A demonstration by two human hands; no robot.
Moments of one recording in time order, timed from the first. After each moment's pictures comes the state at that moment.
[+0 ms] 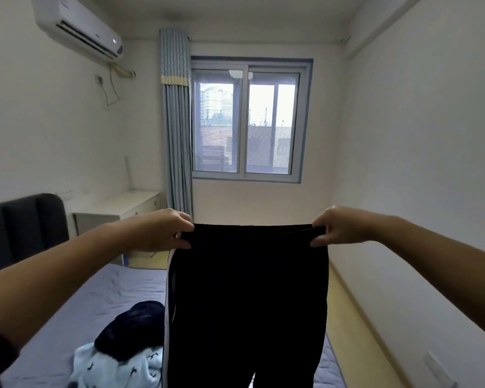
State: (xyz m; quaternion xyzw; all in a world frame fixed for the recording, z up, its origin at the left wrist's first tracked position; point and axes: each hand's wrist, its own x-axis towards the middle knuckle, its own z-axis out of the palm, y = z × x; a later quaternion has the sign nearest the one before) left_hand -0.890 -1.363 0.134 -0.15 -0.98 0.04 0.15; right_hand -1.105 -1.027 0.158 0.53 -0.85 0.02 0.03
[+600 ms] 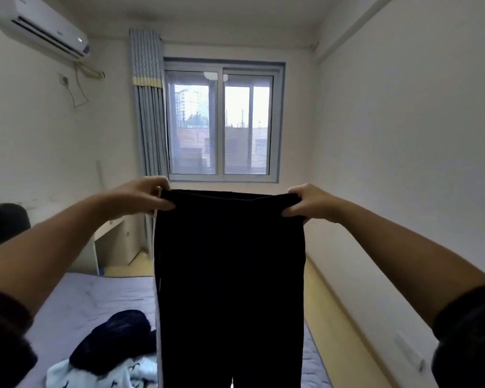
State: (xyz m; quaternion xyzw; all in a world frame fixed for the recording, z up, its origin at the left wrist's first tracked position) left_hand -0.908 -1.372 0.182 -0.01 -0.90 -0.41 0.14; right_hand -1.102 -1.039 0.176 0.42 -0.83 0.36 -0.06
